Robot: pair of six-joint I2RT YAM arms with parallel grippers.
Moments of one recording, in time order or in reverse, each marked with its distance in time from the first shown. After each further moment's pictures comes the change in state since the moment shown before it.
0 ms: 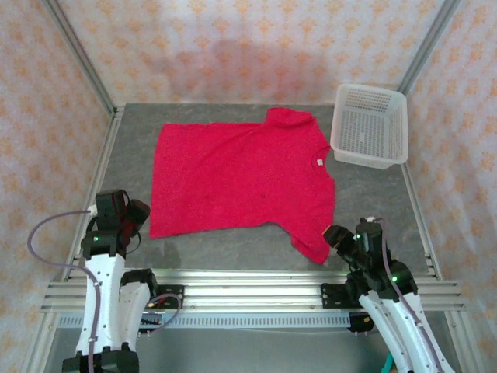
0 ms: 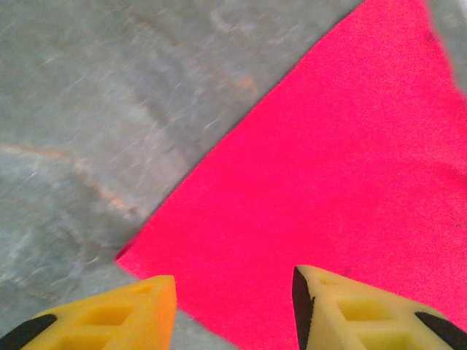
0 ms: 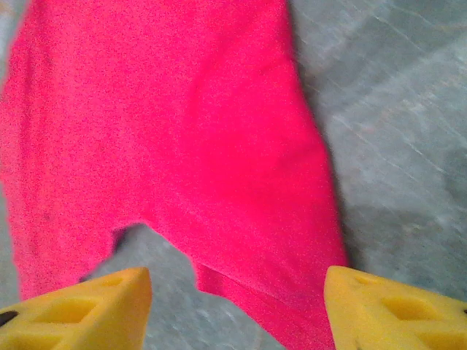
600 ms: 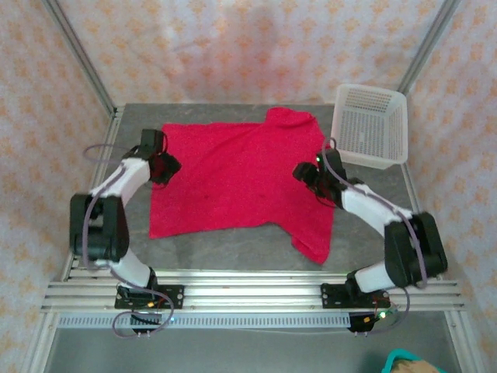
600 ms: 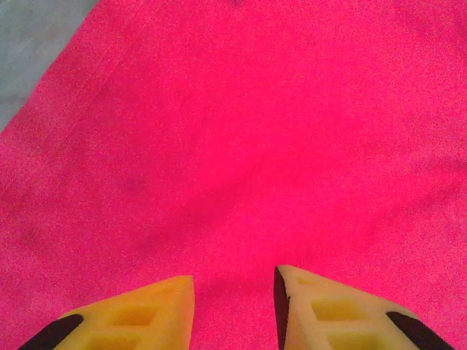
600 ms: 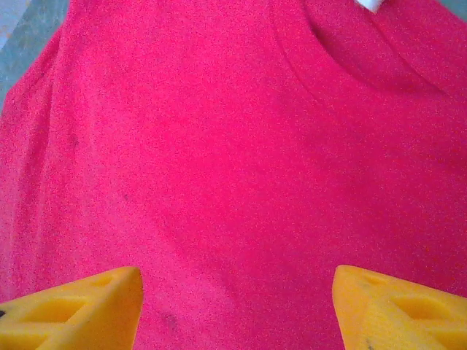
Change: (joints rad) left arm -0.206 1.035 0.490 0.333 0.036 0.008; right arm 0.005 1.295 0.457 0.795 0.020 -0.130
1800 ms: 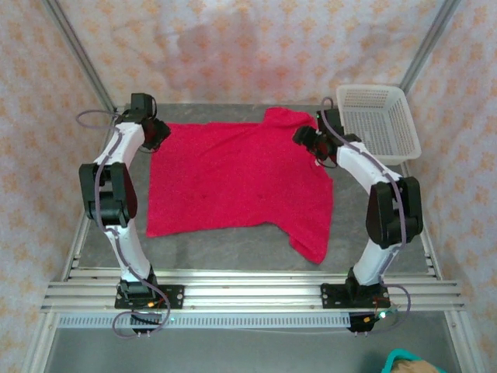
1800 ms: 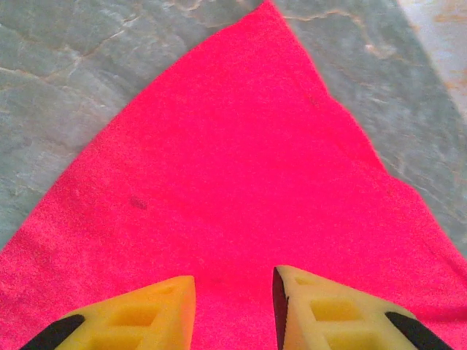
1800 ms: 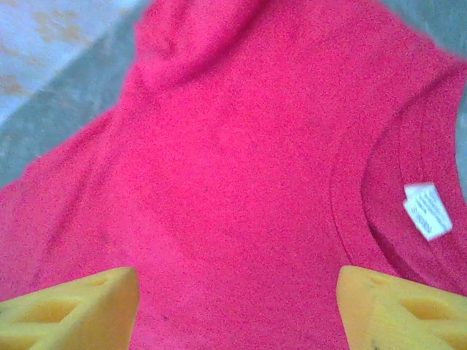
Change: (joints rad) left arm 0.093 0.285 0.520 -0.162 -0.008 0.064; right arm -0.081 0.277 0.525 -0.250 -0.016 -0.152
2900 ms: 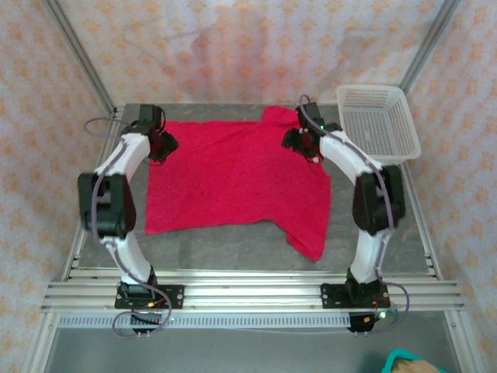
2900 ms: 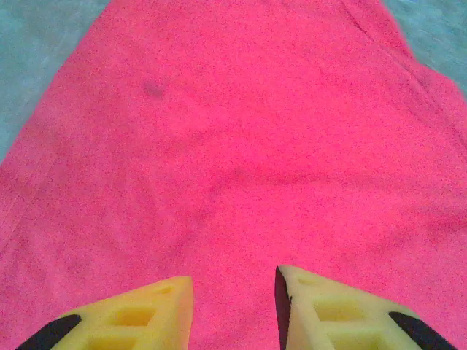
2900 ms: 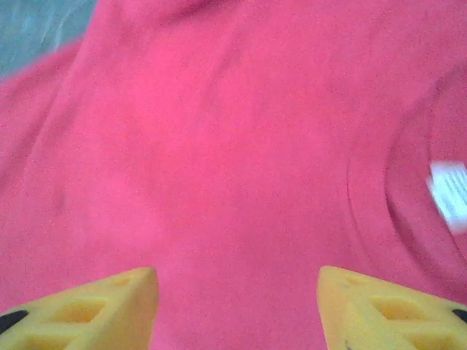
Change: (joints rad) left arm -0.082 -0.193 -0.257 0.021 -0.016 0.043; right arm 0.131 0.077 0.127 -0.224 0.083 -0.080
